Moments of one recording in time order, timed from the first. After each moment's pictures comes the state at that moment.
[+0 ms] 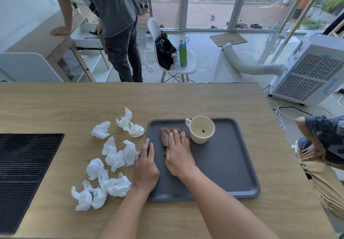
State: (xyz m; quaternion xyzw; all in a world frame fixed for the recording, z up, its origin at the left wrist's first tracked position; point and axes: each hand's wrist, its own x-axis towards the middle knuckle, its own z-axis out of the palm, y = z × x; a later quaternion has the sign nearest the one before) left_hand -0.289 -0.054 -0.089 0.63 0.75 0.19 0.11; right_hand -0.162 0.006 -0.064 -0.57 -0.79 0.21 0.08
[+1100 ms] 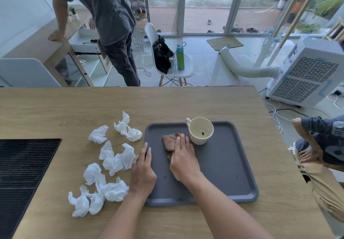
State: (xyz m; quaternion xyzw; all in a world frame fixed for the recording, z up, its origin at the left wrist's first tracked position) left_hand -0.286 -0.056 -0.084 0.62 0.75 0.21 0.11; right_hand -0.140 0.002 -0.068 -0.60 -0.77 0.20 0.08
